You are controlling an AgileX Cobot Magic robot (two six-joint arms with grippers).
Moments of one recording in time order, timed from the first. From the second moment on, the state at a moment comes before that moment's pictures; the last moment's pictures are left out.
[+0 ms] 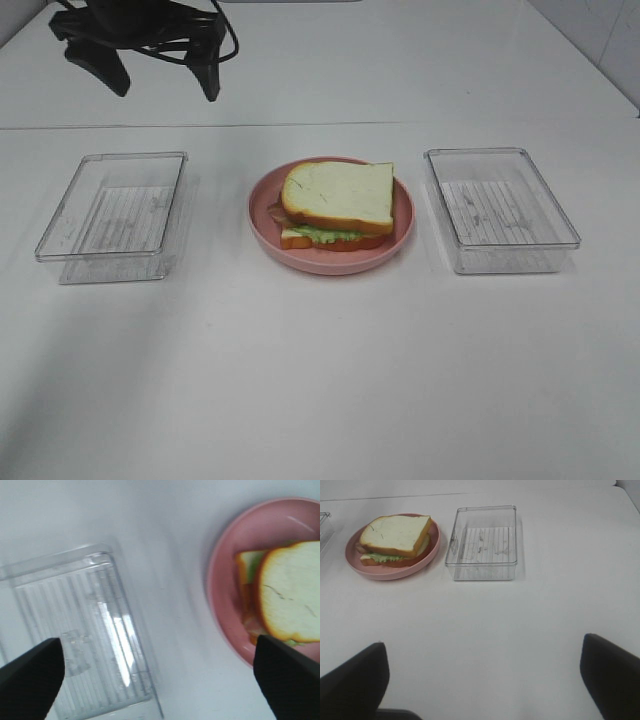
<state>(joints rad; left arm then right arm) -0.30 2.20 -2.12 -0.04 1.21 -0.13 0.03 0.00 -0.50 0.09 1.05 -0.05</state>
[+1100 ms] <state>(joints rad) -0.05 1.39 -1.19 -0.04 0.95 -0.01 0.03 0.00 -0.50 0.09 1.05 -0.05</state>
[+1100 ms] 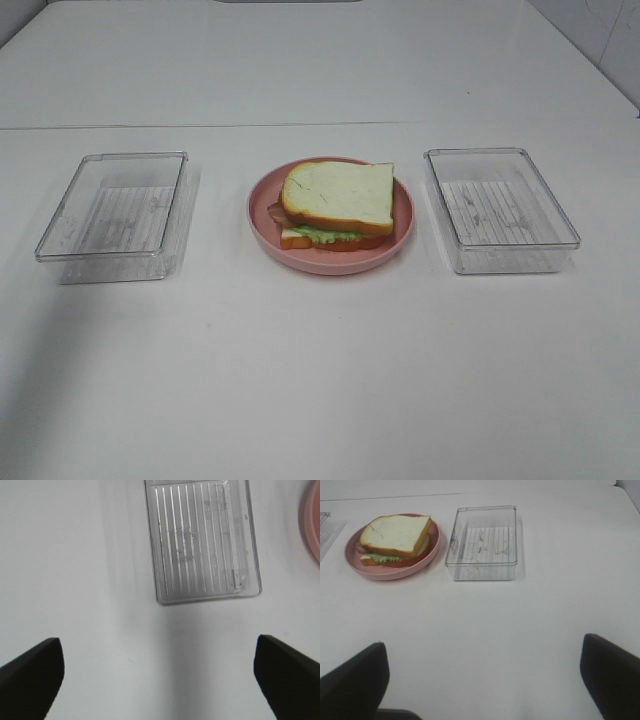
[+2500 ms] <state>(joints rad) -0.05 0.00 -0.50 -0.02 1.04 -0.01 0.03 0.00 -0.50 0.09 1.05 -0.05</state>
